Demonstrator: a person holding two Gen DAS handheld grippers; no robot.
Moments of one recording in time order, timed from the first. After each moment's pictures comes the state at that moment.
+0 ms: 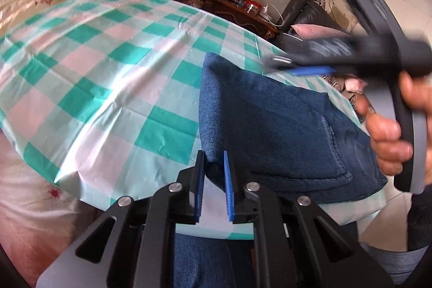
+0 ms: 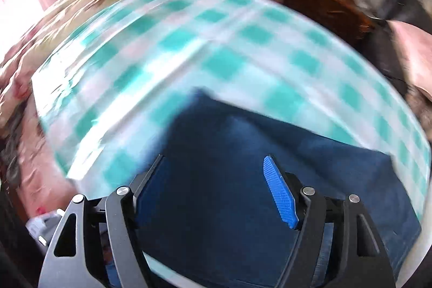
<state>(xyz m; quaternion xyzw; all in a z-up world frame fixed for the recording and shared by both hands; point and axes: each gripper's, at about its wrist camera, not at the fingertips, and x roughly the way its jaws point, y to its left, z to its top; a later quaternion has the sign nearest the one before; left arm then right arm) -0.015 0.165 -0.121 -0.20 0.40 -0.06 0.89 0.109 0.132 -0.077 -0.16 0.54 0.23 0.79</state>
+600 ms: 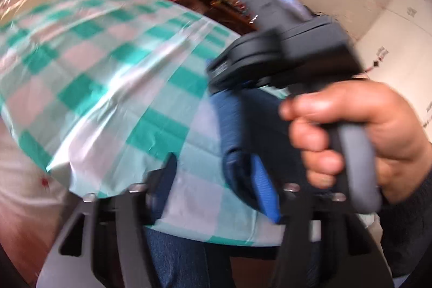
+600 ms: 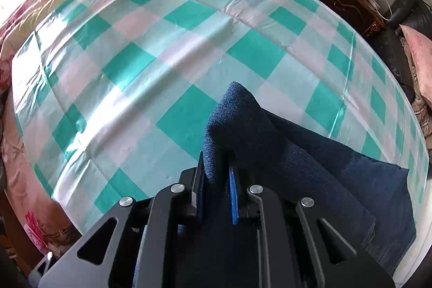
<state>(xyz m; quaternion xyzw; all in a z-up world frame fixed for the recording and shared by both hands) -0.013 0.166 -0.122 -0.25 0.39 -0.05 0.88 0.124 0.178 -0.122 -0.20 0.57 0.19 0.78</state>
